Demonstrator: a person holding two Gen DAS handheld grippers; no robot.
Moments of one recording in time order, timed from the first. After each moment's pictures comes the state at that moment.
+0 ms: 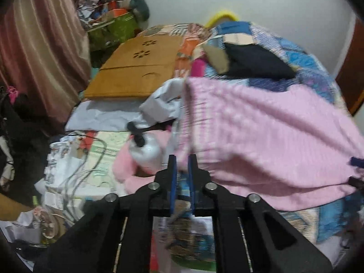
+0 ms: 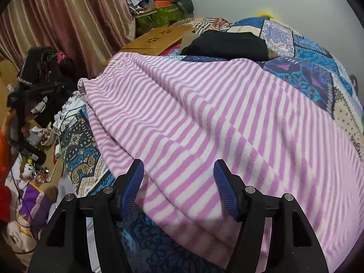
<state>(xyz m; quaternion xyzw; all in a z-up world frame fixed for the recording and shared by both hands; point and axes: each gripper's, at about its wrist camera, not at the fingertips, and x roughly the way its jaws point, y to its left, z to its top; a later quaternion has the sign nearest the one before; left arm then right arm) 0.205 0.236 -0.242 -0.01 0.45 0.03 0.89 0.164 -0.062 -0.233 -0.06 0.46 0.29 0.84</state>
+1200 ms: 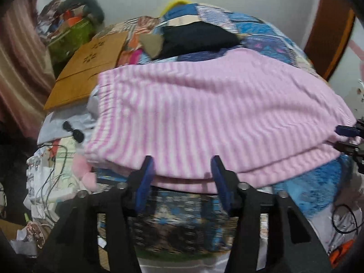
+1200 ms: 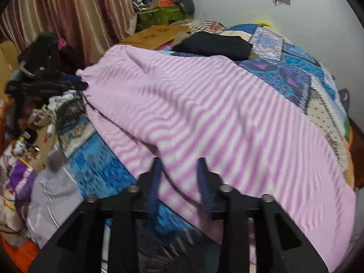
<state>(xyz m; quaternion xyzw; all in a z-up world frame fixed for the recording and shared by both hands) 0.187 0.121 -0.265 0.05 0.48 -0.07 0.87 0.143 -0.112 -0.234 -0.11 0.45 0.28 0.84</state>
